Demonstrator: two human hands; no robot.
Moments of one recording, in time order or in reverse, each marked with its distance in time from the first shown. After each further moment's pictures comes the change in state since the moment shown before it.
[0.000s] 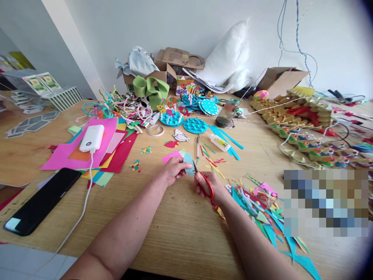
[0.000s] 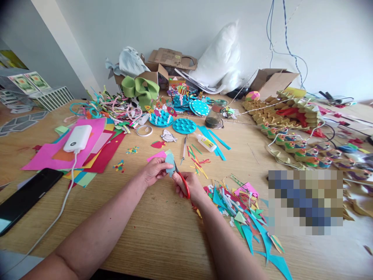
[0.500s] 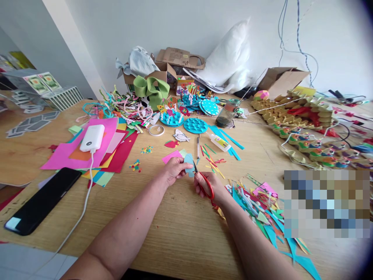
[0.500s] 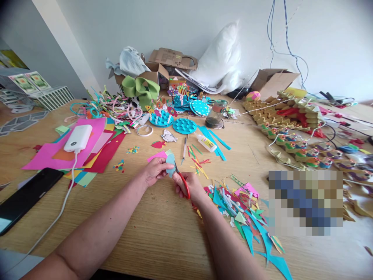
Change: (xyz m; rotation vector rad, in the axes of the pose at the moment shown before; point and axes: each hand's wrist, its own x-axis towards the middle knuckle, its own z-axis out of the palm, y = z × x) left_hand 0.001 -0.001 0.000 0.032 0.005 0.008; right_hand 0.003 0.008 0.000 0.007 -0.021 -0.016
